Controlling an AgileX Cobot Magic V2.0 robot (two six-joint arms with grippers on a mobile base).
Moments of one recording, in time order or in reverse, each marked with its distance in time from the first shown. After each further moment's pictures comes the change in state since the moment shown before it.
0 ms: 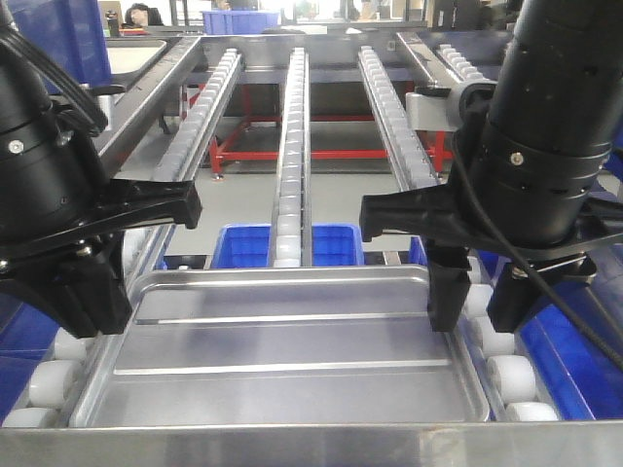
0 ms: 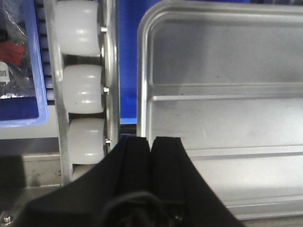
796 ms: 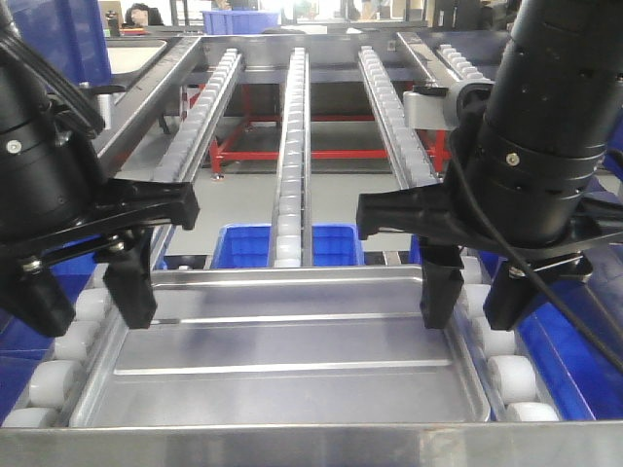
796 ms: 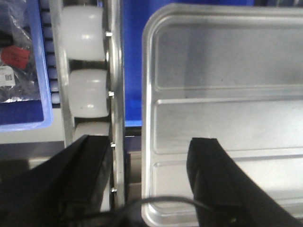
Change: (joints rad) left arm 0.000 0.000 -0.002 0.023 0.000 0.000; right arm 0.000 0.002 0.000 0.000 -0.018 0.000
